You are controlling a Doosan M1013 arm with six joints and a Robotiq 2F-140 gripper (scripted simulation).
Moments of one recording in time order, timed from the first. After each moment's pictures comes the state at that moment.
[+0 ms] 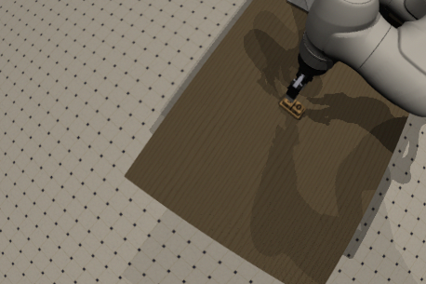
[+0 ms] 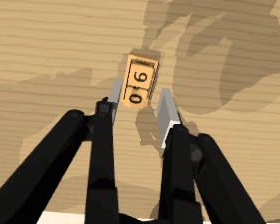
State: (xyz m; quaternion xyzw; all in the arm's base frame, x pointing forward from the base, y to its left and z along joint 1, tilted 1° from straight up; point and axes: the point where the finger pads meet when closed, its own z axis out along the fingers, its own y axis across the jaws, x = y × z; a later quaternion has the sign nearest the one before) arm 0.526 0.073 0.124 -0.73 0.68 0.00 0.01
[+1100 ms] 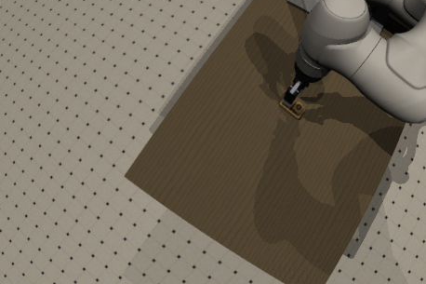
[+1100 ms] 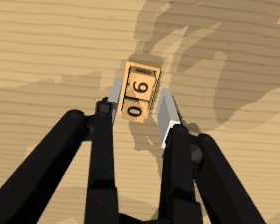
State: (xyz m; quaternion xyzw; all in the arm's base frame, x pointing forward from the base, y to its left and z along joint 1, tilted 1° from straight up) arm 0.526 0.074 0.087 -0.73 0.68 0.00 0.01
